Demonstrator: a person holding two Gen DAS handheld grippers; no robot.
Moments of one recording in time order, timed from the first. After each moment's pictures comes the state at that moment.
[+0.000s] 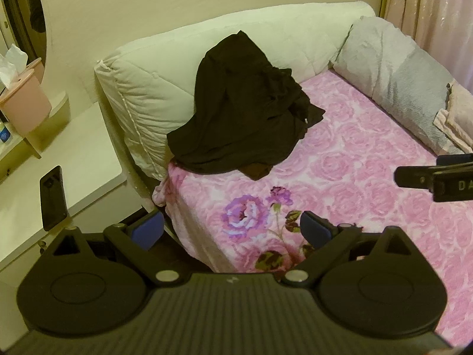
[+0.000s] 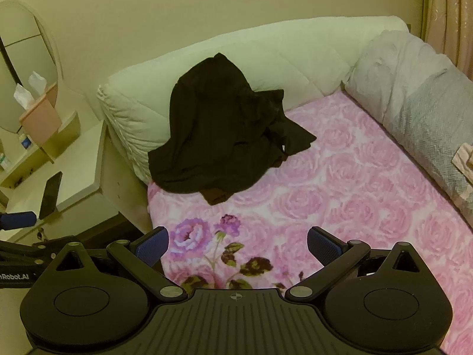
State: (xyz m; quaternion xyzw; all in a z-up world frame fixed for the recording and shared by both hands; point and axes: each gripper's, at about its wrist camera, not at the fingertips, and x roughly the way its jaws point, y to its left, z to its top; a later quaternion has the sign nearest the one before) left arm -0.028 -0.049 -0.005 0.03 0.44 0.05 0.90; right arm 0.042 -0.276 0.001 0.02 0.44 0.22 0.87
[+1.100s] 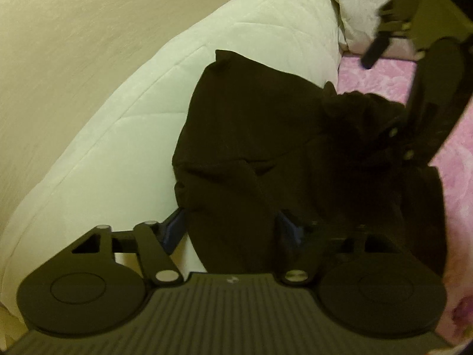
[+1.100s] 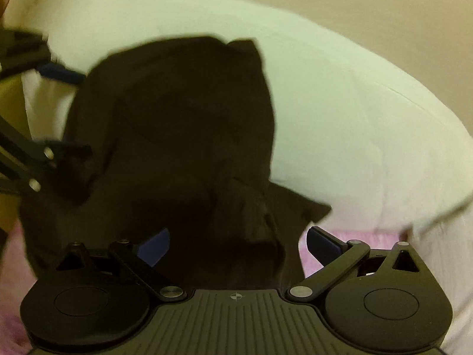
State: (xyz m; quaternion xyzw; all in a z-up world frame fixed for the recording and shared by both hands) left arm 0.353 -0.003 -0.163 0.29 0.33 -0.07 0.89; right arm 0.430 -0.104 -0.165 -0.29 0.36 0.33 0.82
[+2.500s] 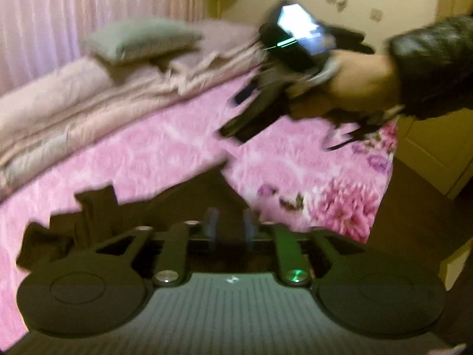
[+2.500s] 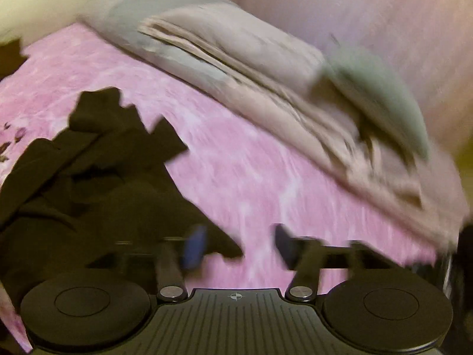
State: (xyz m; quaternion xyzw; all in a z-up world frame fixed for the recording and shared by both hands) left arm -0.226 -0.511 -0.094 0.27 0.29 -0.69 0.60; right arm -0.276 -0.680 -0.113 -0.03 0.48 -0.21 0.85
